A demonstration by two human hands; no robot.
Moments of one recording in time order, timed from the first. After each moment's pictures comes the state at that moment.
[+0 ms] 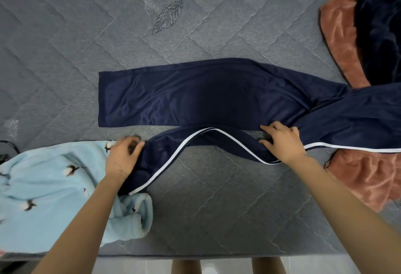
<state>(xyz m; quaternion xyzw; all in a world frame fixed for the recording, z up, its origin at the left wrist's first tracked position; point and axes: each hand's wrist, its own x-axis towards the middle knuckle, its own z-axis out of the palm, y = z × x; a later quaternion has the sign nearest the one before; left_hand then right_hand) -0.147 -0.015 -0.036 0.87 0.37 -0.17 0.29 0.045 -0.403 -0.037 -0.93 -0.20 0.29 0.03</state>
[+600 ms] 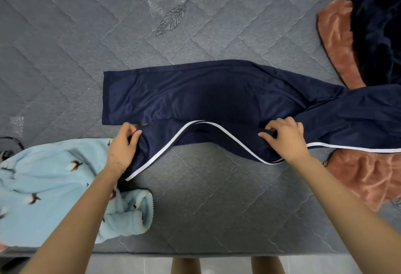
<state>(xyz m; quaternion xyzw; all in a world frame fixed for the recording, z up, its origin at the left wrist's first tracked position) -0.138 -0.013 -0.020 0.86 0.35 -0.06 0.37 0.042 -0.398 -0.012 -0.96 -0.17 0.19 0.15</state>
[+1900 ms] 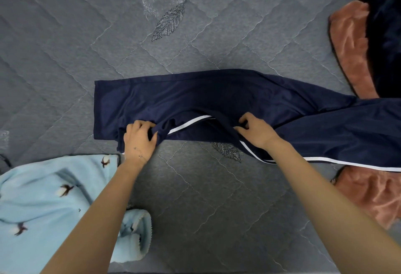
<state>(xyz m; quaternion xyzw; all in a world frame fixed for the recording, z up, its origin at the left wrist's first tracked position) -0.057 -0.031 -0.040 0.91 0.32 -0.15 0.22 0.096 -0.307 -0.036 -0.88 -0.08 0.43 0.18</state>
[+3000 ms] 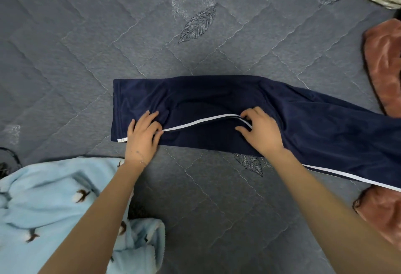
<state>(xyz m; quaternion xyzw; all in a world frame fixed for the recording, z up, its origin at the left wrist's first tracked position) -0.074 0.032 -0.063 0.95 0.19 -0.08 0.22 0.093 -0.237 -0.045 -0.93 -0.21 0.24 0.16</state>
